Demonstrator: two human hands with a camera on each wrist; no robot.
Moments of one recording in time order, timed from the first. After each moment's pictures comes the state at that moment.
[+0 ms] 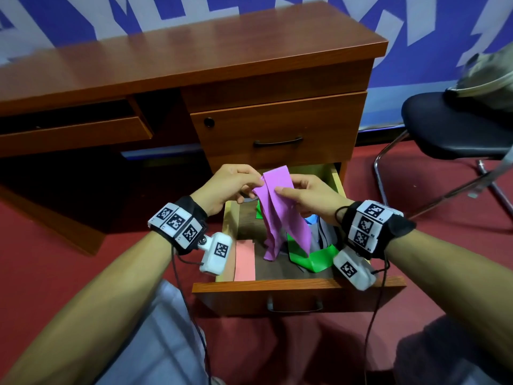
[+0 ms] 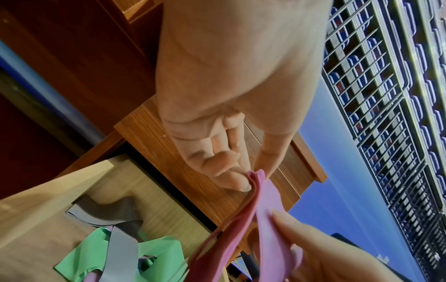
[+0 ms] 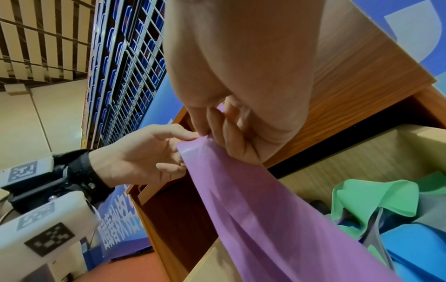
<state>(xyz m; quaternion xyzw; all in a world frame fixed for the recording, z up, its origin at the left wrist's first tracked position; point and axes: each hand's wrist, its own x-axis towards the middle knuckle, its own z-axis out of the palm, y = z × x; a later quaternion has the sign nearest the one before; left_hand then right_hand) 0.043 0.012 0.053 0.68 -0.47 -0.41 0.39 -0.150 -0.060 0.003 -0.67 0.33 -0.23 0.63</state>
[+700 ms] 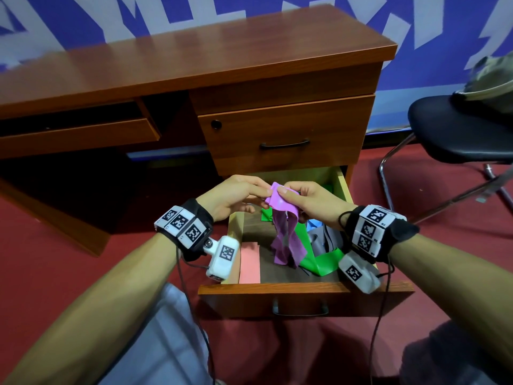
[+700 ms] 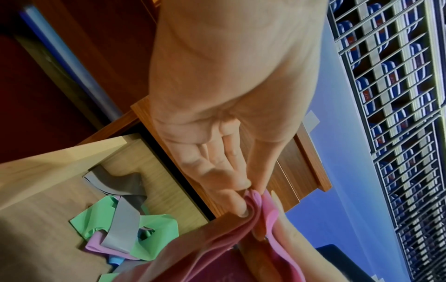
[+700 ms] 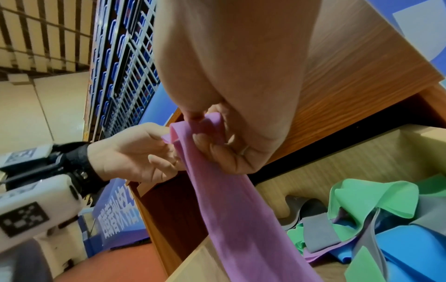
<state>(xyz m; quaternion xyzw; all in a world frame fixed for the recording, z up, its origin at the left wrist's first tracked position) 0.045 0.017 0.049 0.67 -0.42 -0.50 0.36 -0.145 -0.058 0.001 -0.73 0.27 -0.19 0.60</state>
